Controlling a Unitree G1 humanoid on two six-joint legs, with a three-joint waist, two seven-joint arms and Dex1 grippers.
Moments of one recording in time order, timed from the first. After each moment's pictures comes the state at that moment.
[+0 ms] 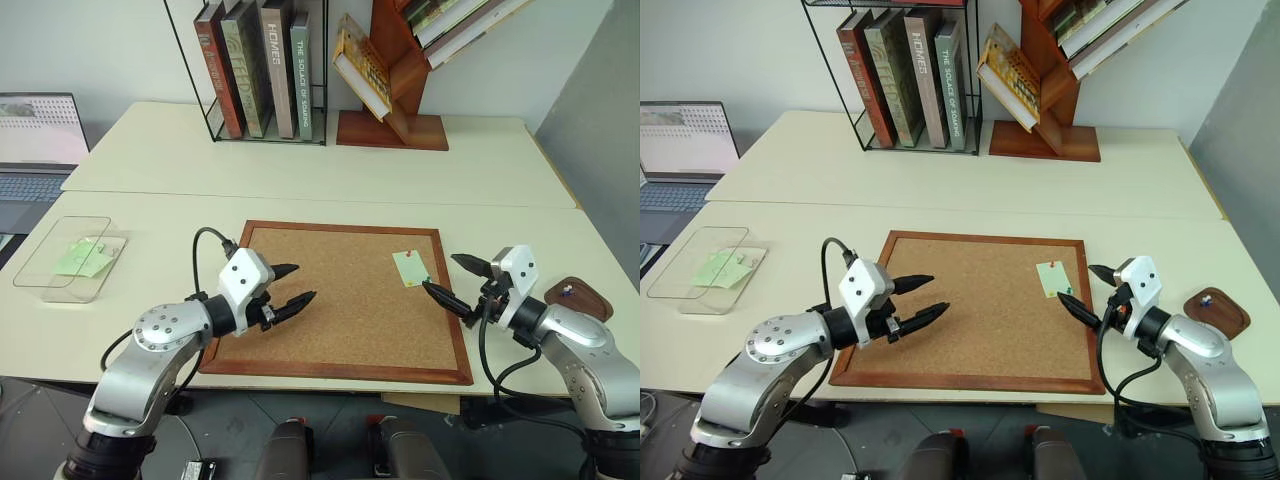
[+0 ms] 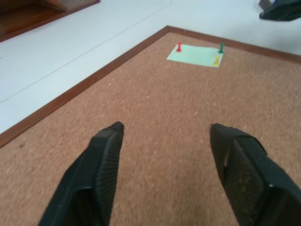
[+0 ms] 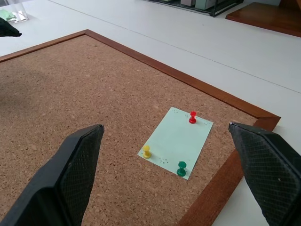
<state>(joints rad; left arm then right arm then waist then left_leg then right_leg) -0.15 0.60 -0.05 -0.41 -0.33 0.48 -0.74 -0.06 -0.57 -0.11 -0.33 0.42 0.40 0.69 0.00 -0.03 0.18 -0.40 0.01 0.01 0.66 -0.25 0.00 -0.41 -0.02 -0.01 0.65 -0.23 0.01</state>
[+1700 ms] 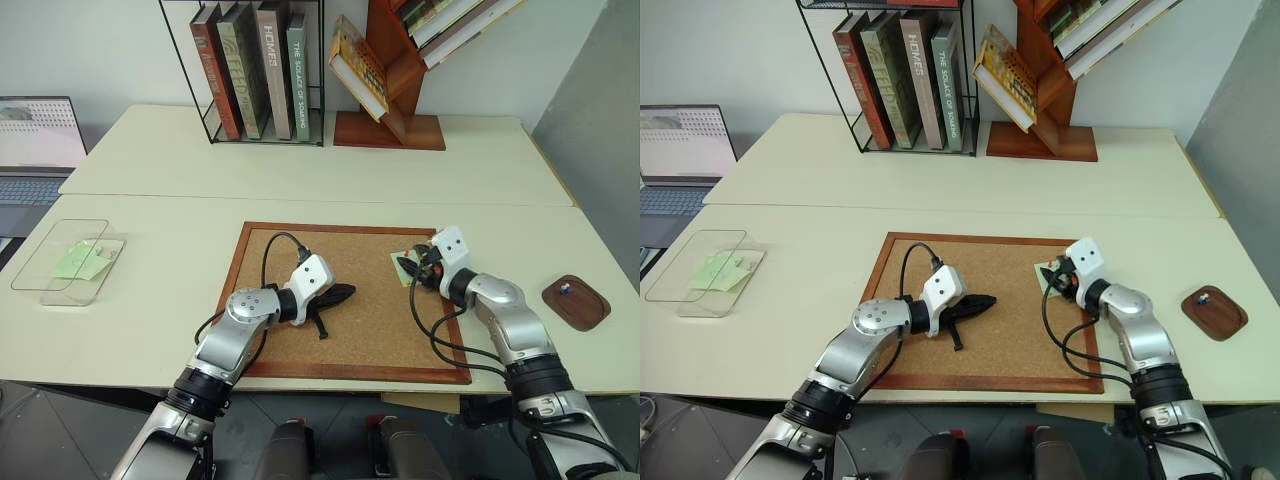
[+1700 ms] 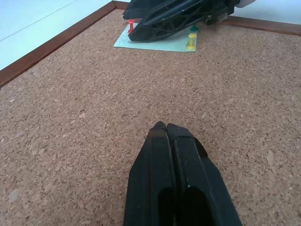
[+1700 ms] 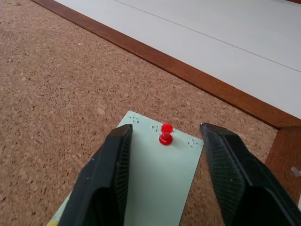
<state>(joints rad) -0.38 0.39 -0.29 0.11 -0.12 0.21 -0.83 -0.45 -0.36 0.08 0.27 0.13 0.24 0.57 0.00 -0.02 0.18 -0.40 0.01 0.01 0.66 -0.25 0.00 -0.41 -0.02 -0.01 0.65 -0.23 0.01</state>
